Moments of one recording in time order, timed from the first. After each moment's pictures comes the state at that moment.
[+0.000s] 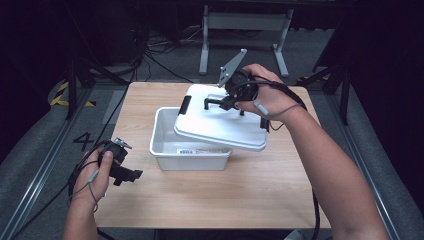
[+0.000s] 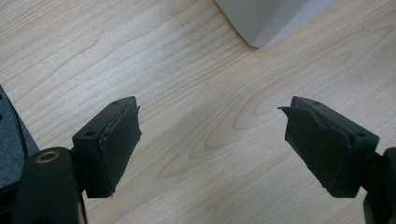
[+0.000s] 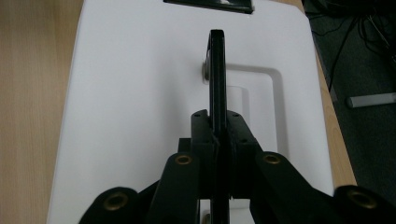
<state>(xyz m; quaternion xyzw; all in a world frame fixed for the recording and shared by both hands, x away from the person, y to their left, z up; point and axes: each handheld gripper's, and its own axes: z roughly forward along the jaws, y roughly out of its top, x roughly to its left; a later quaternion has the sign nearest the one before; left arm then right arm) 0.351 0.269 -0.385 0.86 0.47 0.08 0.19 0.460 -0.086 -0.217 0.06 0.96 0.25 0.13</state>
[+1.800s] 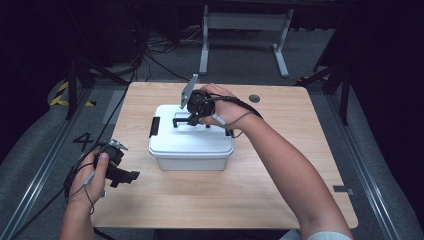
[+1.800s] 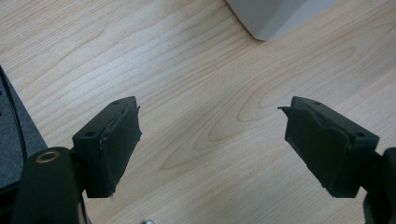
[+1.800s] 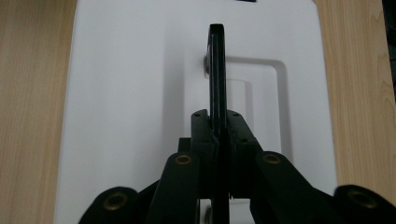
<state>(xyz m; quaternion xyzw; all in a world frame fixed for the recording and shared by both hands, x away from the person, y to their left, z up) 0.347 0.276 -0.387 0.86 0.47 0.08 0.19 0.482 -0.001 -0.293 -0.03 0.97 0.23 0.08</state>
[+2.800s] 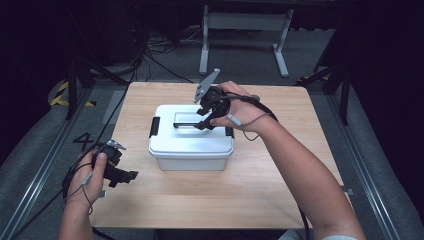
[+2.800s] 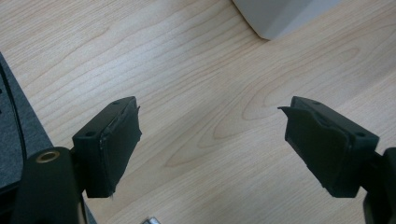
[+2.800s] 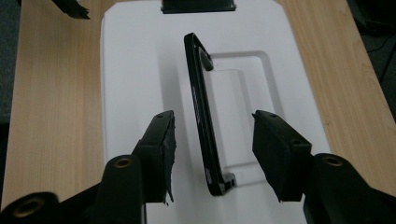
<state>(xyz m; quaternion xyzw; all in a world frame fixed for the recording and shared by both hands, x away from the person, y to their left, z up) 0.346 0.281 -0.387 0.85 0.48 0.08 0.20 0.464 -0.038 -0.272 0.04 0.95 0.29 0.08</state>
